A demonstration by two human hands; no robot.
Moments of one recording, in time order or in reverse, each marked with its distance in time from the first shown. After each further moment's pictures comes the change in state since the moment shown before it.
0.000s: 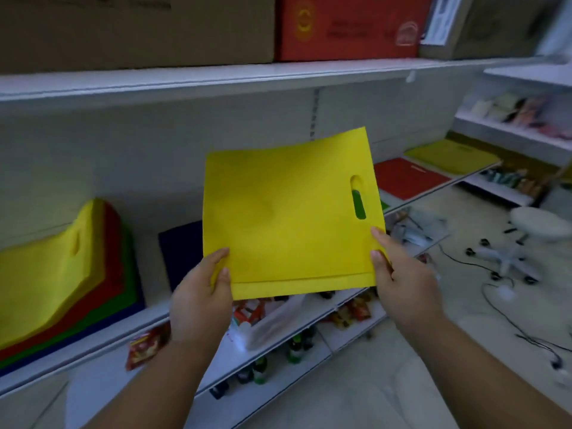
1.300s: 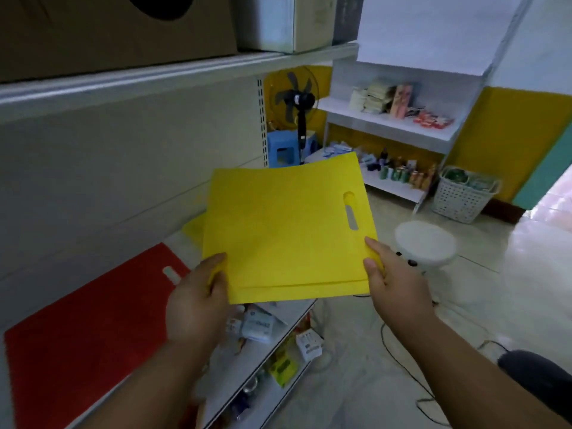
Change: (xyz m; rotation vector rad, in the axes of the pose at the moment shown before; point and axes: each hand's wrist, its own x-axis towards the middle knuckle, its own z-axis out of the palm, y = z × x) left_hand 0.199 0.431 0.785 0.016 -0.280 0.109; right_hand 0.477 0.693 -0.237 -0.083 0.077 0.294
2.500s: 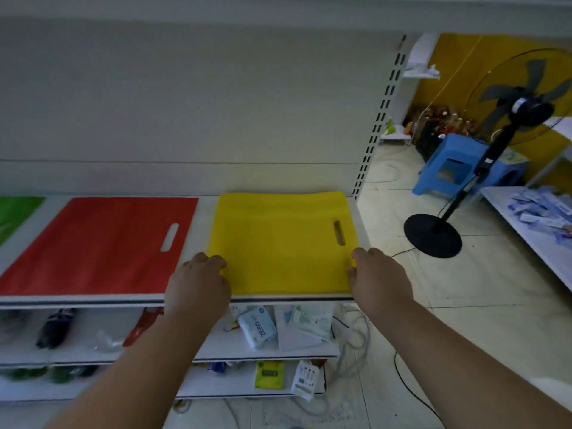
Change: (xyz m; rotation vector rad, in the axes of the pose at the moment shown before) left_hand 0.096 0.025 0.143 0.728 0.109 -0.615; right_hand 0.309 0.048 0.151 -0.419 -0.611 -0.767
